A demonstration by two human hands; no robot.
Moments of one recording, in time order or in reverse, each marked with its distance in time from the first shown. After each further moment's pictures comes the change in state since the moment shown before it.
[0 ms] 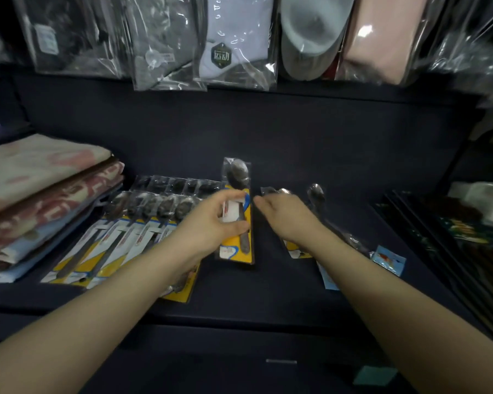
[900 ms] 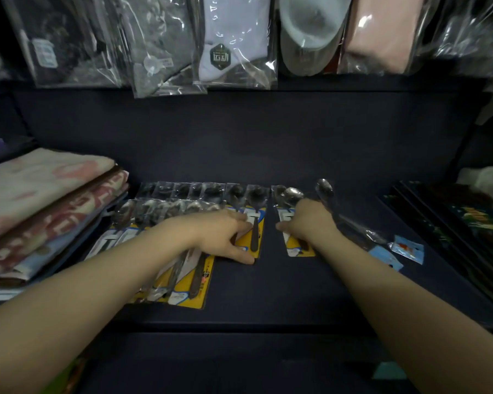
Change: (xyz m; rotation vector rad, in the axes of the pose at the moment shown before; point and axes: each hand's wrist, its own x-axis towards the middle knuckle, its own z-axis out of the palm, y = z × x) left_hand 0.044 -0.008 -0.021 1.238 -0.682 0.183; right_hand 0.023 0.034 0.014 -0.199 0.055 0.416
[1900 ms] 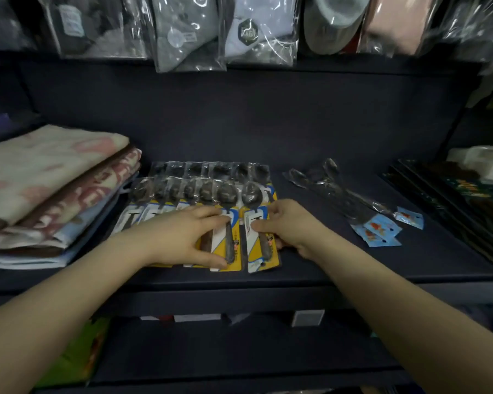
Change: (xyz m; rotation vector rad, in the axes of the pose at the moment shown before) left_hand -0.102 -0.035 0.042 -0.041 0.116 -0.015; right_hand -0.087 -0.045 0.029 0.720 -0.310 -0.052
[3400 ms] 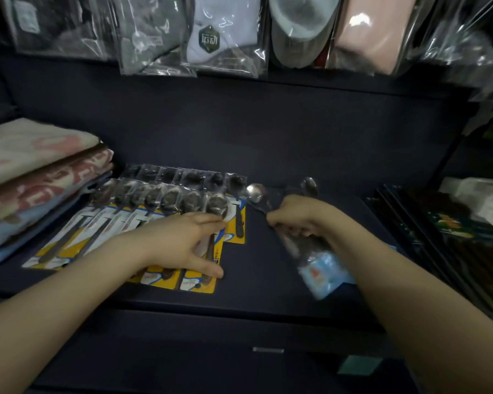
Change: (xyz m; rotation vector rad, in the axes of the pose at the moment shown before) left_hand 0.059 0.057 -0.010 -0.063 -0.053 -0.104; right_hand 0.046 -0.005 -0.107 -0.617 -0.122 0.048
